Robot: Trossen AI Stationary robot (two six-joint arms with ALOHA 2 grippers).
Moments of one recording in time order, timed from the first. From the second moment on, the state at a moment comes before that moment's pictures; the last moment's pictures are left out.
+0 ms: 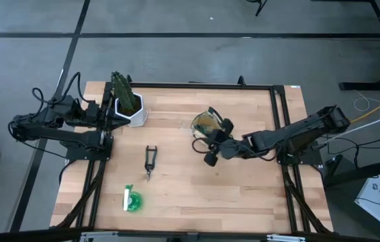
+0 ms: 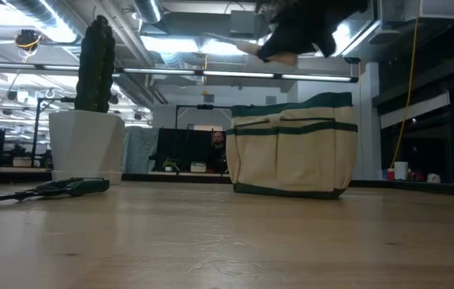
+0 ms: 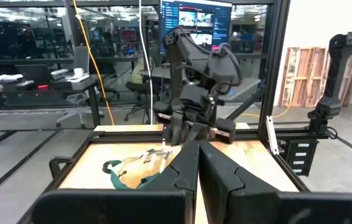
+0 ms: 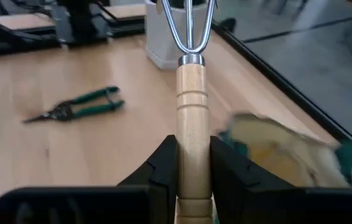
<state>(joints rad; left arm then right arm) 0.00 0.39 0.78 -0.39 0.00 -0.01 0.30 1.49 1.03 -0.19 0.68 0.36</state>
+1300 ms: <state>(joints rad) 0.00 0.39 0.78 -0.39 0.00 0.00 0.14 1.40 0.80 -0.07 0.55 0.65</state>
